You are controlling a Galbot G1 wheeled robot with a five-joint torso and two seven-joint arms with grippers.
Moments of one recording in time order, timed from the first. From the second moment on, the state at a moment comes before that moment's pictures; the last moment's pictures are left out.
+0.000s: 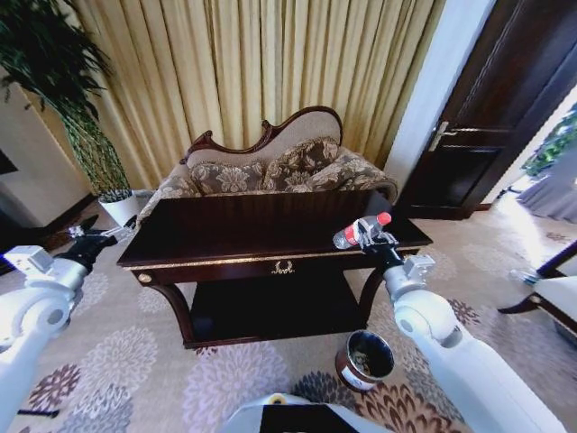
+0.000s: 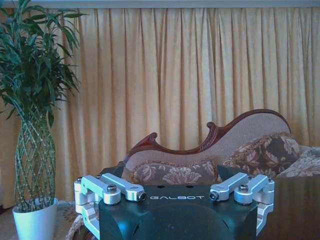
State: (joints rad) left arm 1.51 -0.70 -1.05 -2.05 -0.94 0.23 -0.08; right arm -1.27 0.87 0.46 2.21 0.65 -0.26 0.41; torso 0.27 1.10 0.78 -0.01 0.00
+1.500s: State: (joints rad) left arm 1.52 -0.75 -1.03 -2.06 -0.93 0.21 -0.07; right arm -1.28 1.22 0.57 1.20 0.12 0.09 0.23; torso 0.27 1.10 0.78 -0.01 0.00
